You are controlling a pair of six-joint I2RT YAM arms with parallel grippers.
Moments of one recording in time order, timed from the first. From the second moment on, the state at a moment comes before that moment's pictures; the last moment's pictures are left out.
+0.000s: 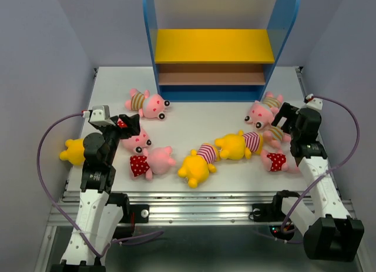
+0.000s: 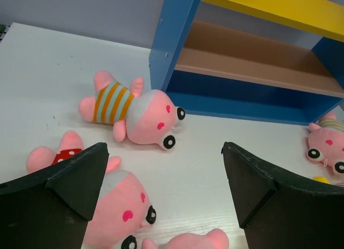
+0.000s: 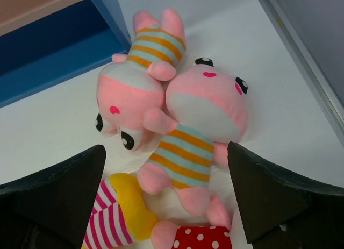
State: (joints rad) left arm -0.07 0.53 0.53 0.00 0.08 -0.31; right arm -0.09 0.89 0.69 -0.19 0.17 0.26
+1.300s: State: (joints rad) left arm -0.06 1.42 0.93 -0.05 -0.01 -0.55; right arm -0.10 0.83 0.61 -0.33 -0.66 -0.41
